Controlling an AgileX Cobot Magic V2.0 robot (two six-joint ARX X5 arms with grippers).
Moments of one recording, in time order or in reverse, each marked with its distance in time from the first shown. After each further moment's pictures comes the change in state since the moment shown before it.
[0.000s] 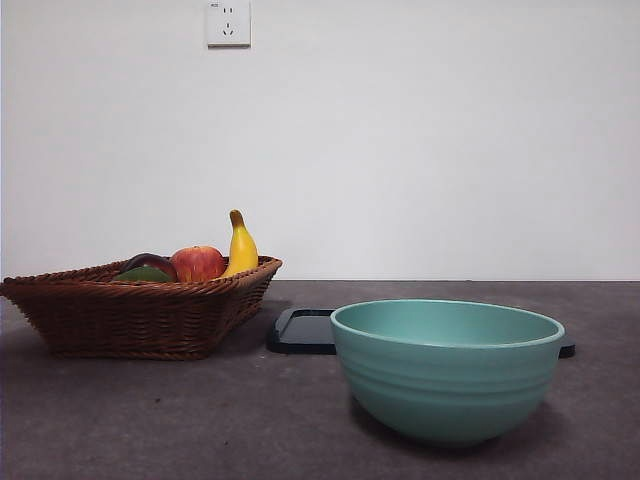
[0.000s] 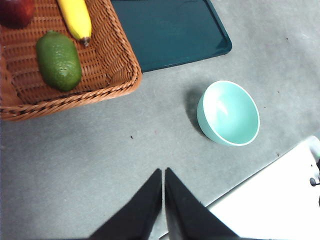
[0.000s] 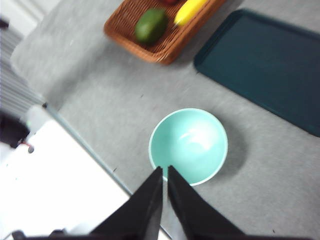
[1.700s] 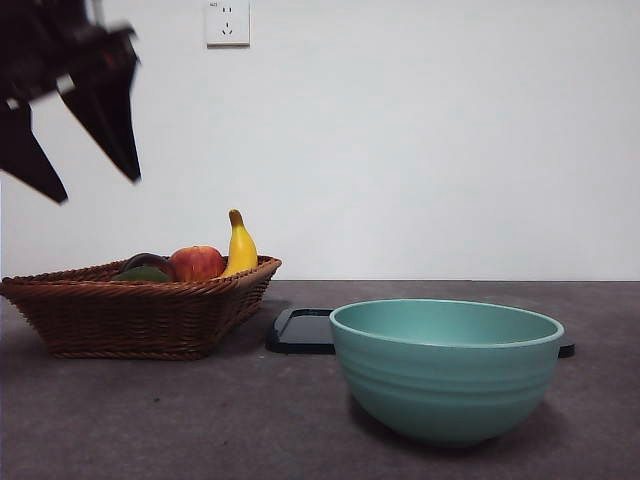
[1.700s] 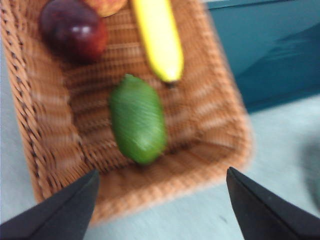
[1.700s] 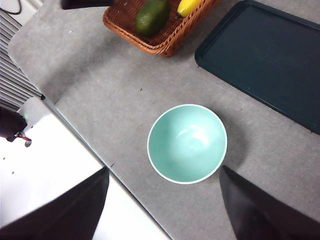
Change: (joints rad) left arm -0.112 0.531 0.001 0.449 -0.351 -0.064; right arm 0.008 0.035 0.000 0.000 0.008 -0.009
